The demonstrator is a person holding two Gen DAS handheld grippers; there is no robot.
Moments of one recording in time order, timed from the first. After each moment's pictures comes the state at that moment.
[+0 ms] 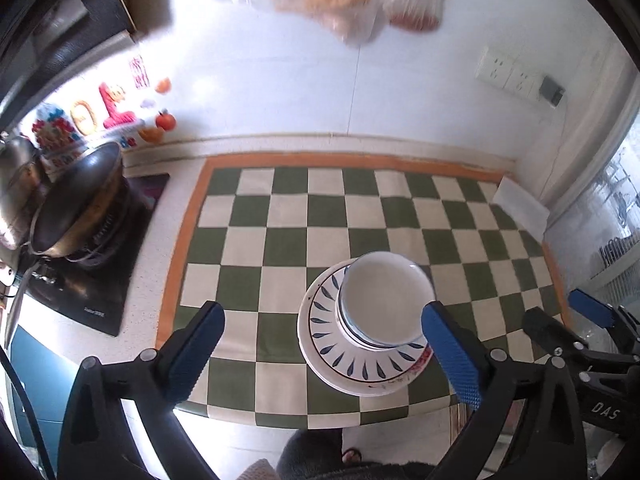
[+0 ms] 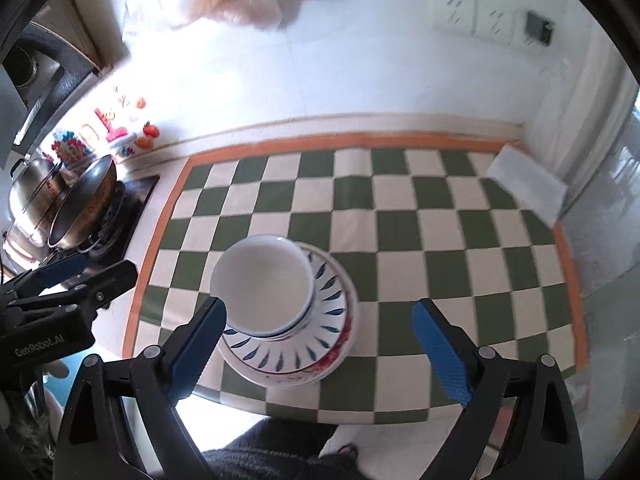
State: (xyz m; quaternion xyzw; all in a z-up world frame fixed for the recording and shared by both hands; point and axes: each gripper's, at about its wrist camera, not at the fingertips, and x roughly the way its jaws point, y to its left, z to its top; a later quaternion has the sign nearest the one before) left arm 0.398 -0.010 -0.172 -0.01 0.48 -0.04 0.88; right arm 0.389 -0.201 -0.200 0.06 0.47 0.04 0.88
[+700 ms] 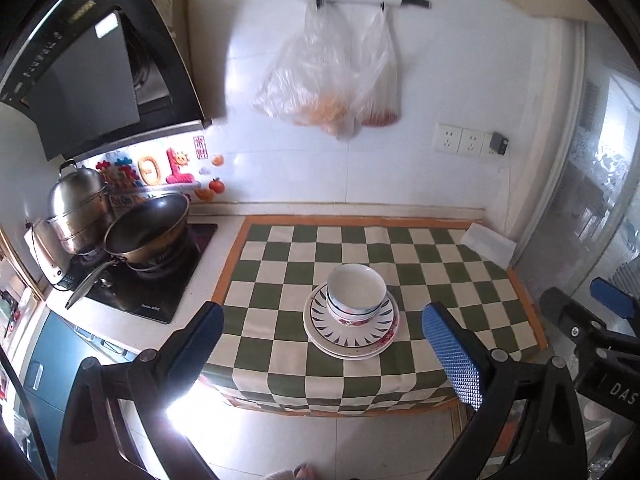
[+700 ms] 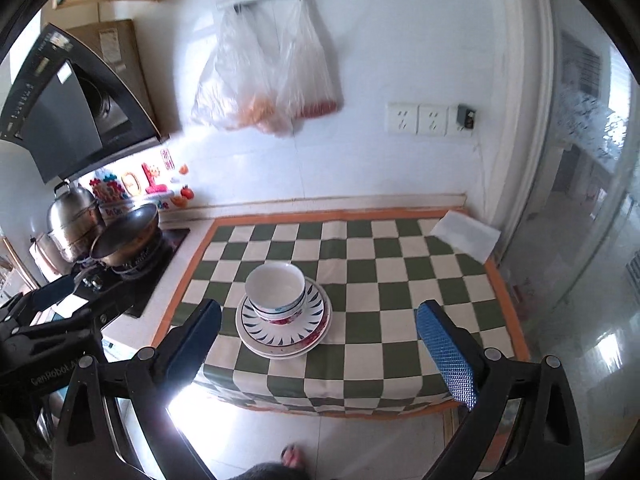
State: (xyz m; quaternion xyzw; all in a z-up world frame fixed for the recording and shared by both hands) left arm 0.194 -0.036 -0.060 0.00 0.34 0.00 0.94; right arm 0.164 -0.236 -0.063 0.04 0.33 0.03 0.94
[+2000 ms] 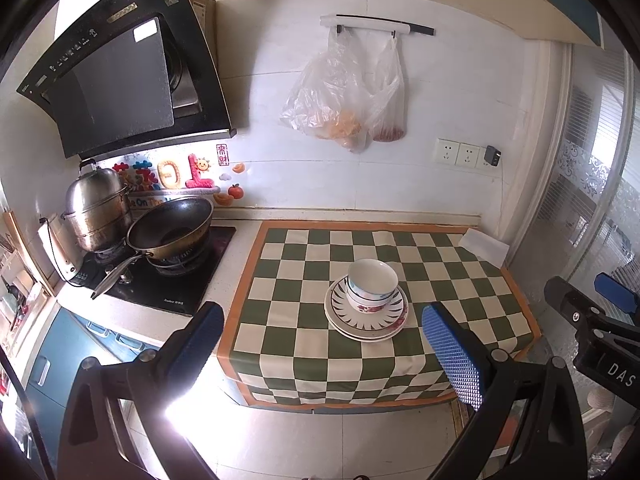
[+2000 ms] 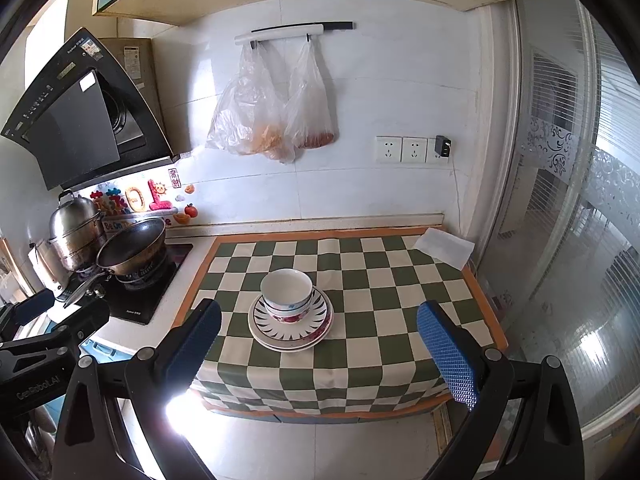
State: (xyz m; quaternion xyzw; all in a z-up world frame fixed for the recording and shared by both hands) left arm 0.121 0.013 -0.047 -0.01 0.31 -0.01 0.95; right arm 0.073 -0.189 -0.031 0.03 0.29 0.00 0.96
